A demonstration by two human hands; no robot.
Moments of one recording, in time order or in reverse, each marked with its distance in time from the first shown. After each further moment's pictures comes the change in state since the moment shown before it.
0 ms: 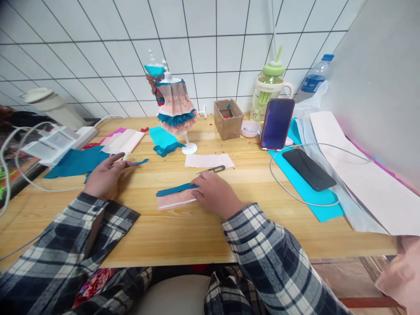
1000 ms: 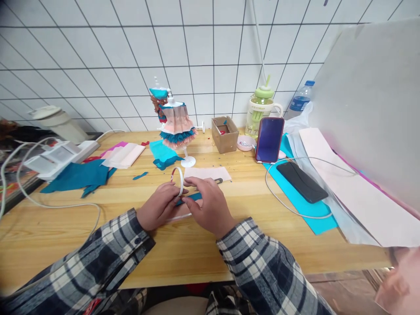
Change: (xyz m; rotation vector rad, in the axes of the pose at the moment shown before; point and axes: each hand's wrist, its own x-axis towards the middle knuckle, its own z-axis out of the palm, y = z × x) left_hand -0.064 0.063 0.090 0.384 -0.521 0.871; right_hand -0.001 -0.021 -0.002 0.278 0.493 -0.051
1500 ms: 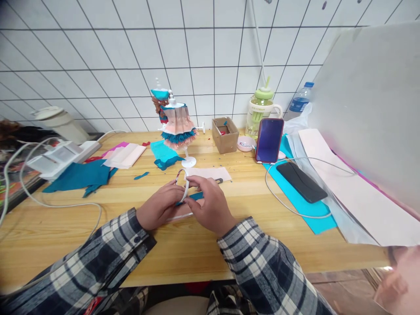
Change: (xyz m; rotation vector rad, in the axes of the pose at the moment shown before) left_hand 0.005 0.003 -0.008 -0.086 -0.058 0.107; right_hand -0.001 0.004 0.003 0.060 0.080 -0.042
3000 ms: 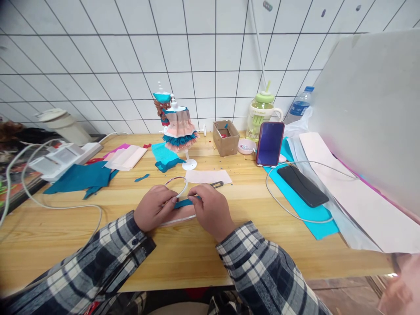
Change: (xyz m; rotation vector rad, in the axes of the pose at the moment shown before) left_hand -0.004 0.002 -0.006 0.241 0.025 -0.217; right_hand 0.002 0.000 0.003 -0.079 -0.100 0.130
